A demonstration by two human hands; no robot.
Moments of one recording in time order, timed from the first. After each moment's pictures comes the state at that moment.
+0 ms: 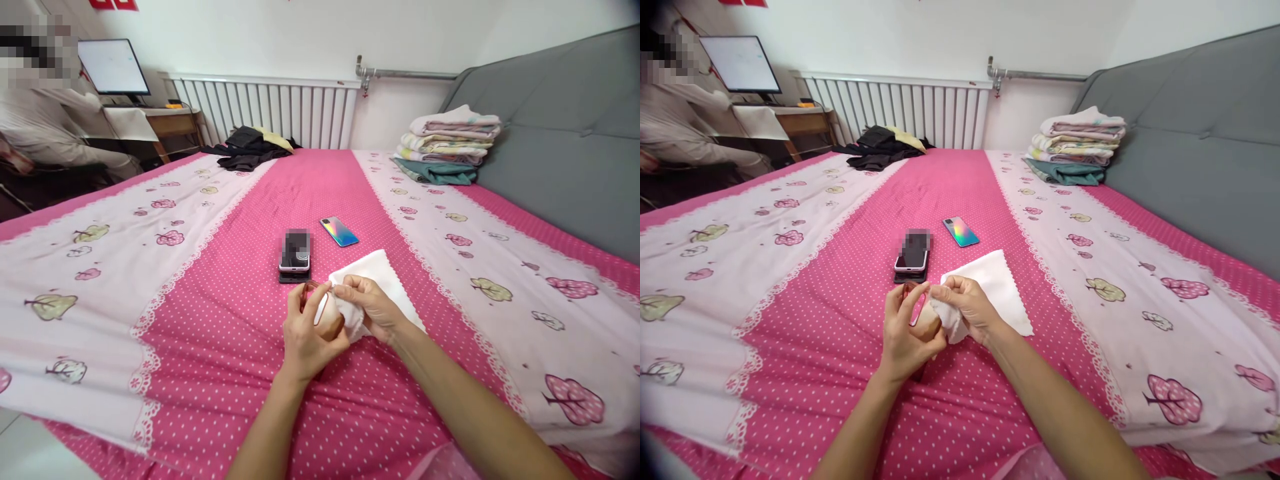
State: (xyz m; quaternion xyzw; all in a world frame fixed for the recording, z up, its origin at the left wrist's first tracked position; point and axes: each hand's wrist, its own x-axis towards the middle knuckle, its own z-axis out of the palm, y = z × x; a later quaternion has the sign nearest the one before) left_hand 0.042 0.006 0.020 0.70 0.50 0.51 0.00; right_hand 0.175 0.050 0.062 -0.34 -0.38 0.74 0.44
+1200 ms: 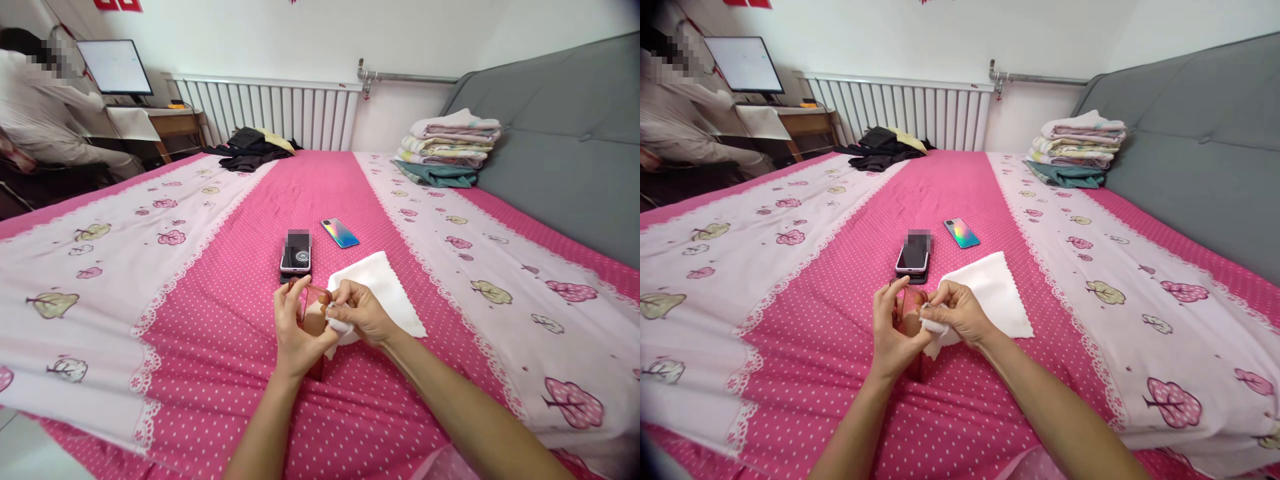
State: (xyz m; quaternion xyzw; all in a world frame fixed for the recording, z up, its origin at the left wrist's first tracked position) left_hand 0.032 0.006 0.026 0.62 0.53 0.57 0.08; right_hand 0.165 0.045 0.051 -0.26 -0.43 0.73 0.46
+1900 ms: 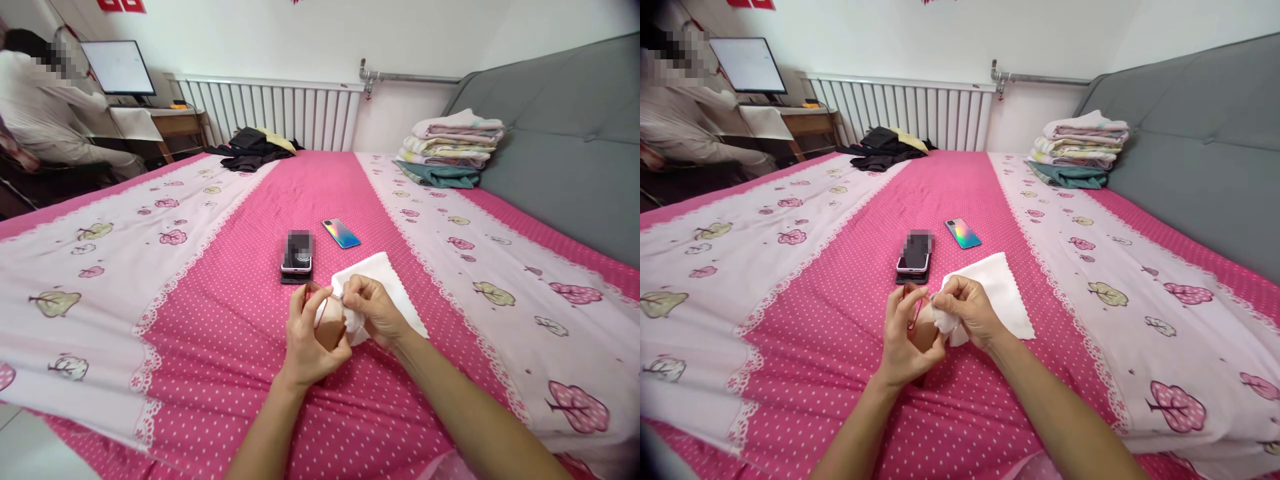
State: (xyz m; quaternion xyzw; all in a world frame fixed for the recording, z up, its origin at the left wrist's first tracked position) left_hand 0.040 0.001 0.025 0.70 0.45 0.54 0.04; right_hand 0.172 0.045 0.060 -0.28 -0.43 0.69 0.50
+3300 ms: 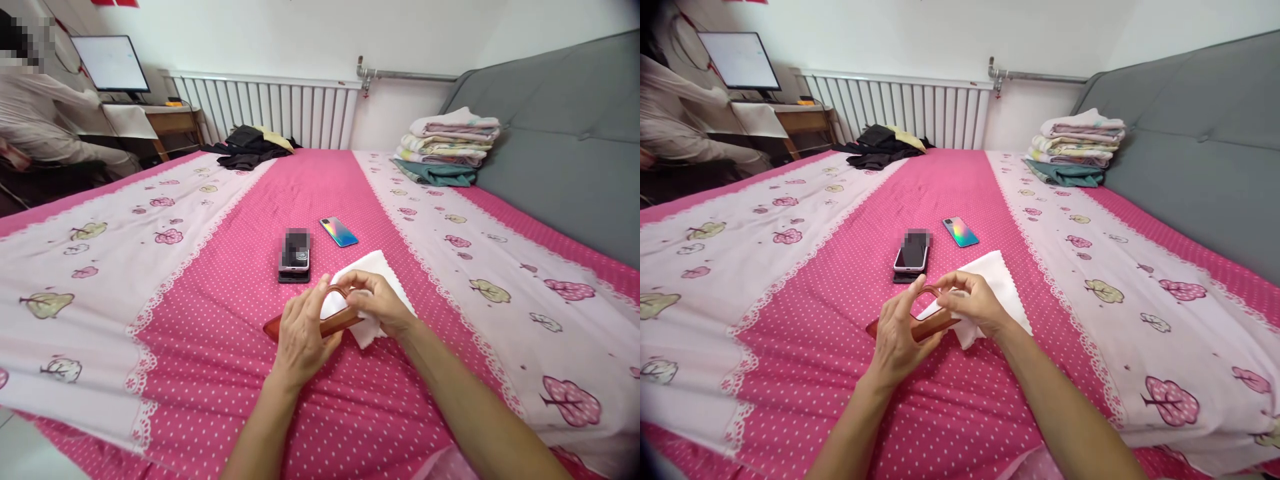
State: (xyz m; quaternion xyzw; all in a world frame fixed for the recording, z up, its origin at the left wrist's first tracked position) left_hand 0.030 0.009 0.021 0.78 0.41 0.46 -0.13; right_hand 0.193 0.055 0.065 -0.32 -0.51 0.67 0.43
